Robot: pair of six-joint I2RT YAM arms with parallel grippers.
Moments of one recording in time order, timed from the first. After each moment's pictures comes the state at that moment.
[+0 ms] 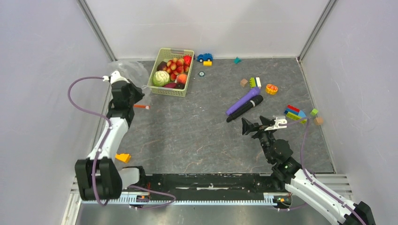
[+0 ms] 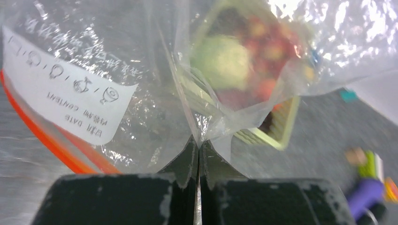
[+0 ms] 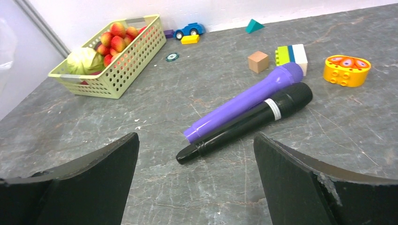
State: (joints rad) left arm 0.07 1.23 0.83 0.00 -0.08 -0.52; right arm 0.71 0.41 0.07 0.42 0.49 0.24
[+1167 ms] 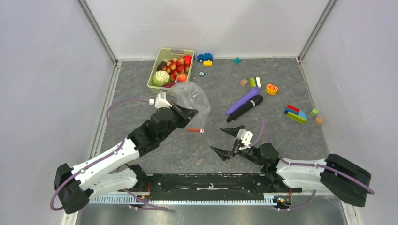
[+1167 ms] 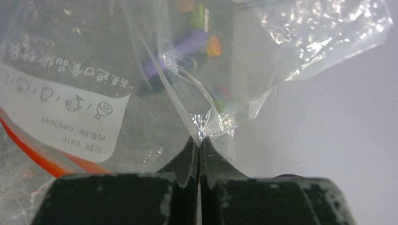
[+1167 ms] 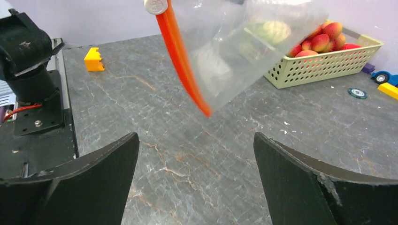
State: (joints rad) left arm -0.82 0.93 0.72 -0.08 -0.29 -1.25; right arm 1.00 0.98 0.01 1.11 -0.08 -0.05
